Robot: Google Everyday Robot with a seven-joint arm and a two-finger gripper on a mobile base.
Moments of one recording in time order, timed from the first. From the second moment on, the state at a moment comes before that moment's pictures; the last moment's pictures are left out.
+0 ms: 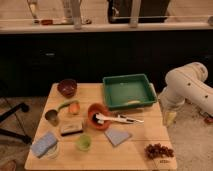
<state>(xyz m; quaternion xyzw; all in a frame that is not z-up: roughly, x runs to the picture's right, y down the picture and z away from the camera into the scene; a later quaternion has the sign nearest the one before) 0.285 0.108 0.684 -0.28 0.02 0.02 0.96</state>
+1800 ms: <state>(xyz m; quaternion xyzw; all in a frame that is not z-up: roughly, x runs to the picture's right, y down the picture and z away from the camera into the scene) 0.274 0.117 0.686 -0.28 0.02 0.02 0.96</state>
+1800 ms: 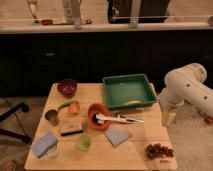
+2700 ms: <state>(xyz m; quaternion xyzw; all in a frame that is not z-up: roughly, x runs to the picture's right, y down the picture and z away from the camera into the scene) 0.208 0.149 0.700 -0.29 -0.02 0.01 0.96</state>
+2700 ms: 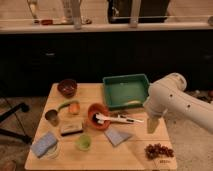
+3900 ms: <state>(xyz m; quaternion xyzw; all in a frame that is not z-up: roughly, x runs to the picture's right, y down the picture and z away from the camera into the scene) 0.161 0.197 0.724 -0.30 -0.04 0.00 0.95</state>
